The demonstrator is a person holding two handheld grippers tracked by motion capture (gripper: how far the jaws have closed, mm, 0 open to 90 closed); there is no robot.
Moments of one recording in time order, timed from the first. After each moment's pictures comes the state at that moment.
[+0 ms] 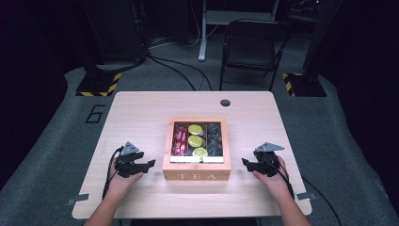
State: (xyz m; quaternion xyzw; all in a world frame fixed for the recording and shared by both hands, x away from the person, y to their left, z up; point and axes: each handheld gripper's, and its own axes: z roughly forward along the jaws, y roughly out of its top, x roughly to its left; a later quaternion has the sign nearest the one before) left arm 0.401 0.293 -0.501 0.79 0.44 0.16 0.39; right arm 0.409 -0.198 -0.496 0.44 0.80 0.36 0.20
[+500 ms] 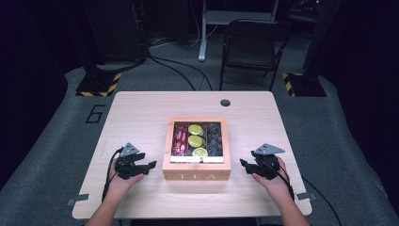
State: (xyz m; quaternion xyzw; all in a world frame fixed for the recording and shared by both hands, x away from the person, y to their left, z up) left arm 0.392 0.290 -0.492 0.79 0.43 0.15 0.41; right arm 0.392 -0.188 -0.477 0.41 0.80 0.38 0.22
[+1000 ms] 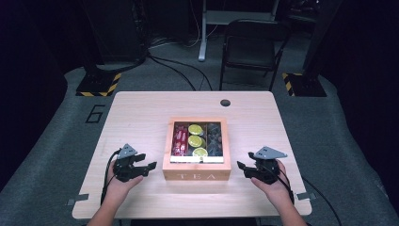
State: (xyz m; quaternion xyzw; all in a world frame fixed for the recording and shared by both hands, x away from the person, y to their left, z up) left arm 0.376 0.285 -0.477 0.78 0.43 0.15 0.43; right arm 0.370 -0.178 -0.461 0.39 0.79 0.42 0.21
